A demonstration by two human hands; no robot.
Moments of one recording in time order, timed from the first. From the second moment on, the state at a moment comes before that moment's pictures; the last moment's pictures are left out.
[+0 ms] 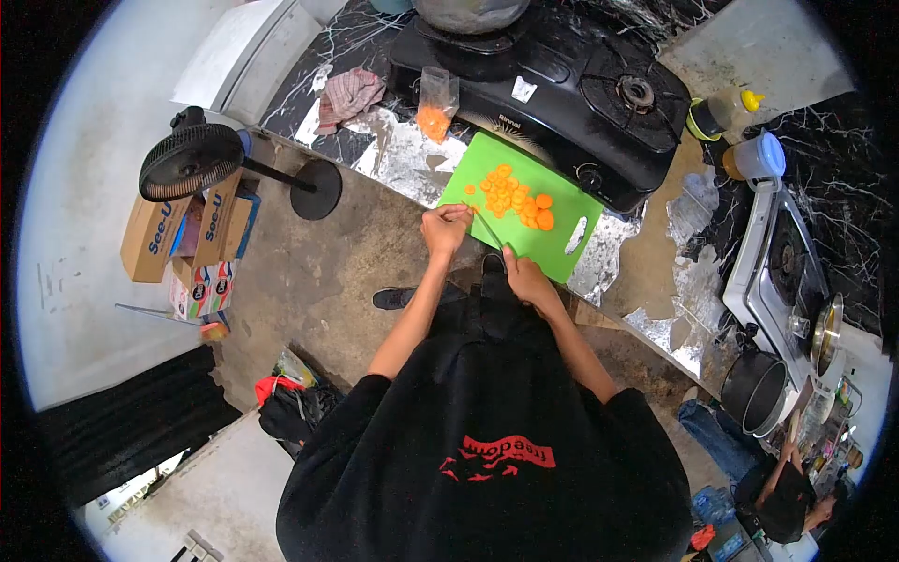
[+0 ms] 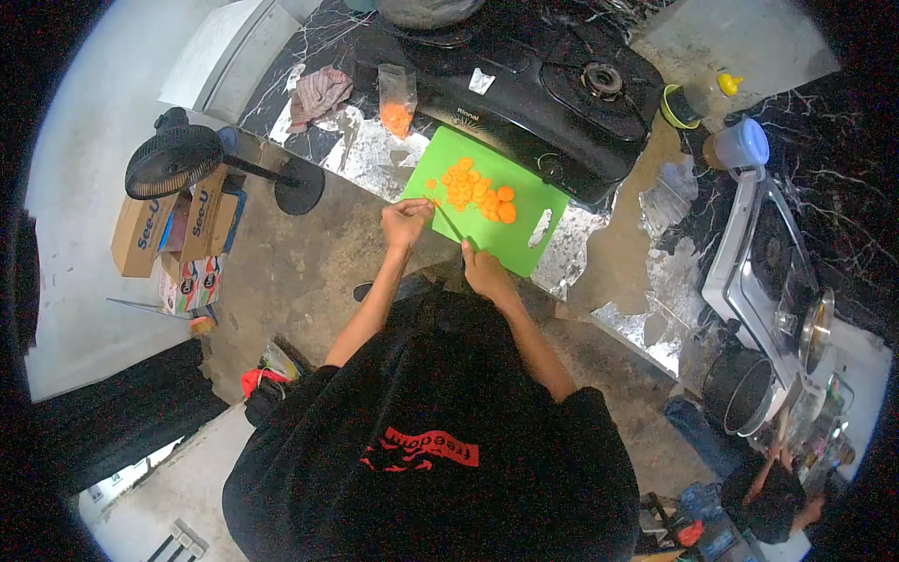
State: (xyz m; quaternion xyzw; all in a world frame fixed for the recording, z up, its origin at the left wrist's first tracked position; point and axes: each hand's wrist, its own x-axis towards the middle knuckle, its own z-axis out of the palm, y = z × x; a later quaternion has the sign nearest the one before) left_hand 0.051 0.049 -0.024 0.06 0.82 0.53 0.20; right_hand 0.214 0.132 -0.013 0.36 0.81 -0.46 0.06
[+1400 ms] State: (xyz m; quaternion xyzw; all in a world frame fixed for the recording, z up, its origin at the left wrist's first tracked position) left_hand 0.061 0.054 -0.015 0.02 0.82 0.54 0.18; right_hand 0.209 0.153 0.019 0.34 0.89 -0.30 0.10
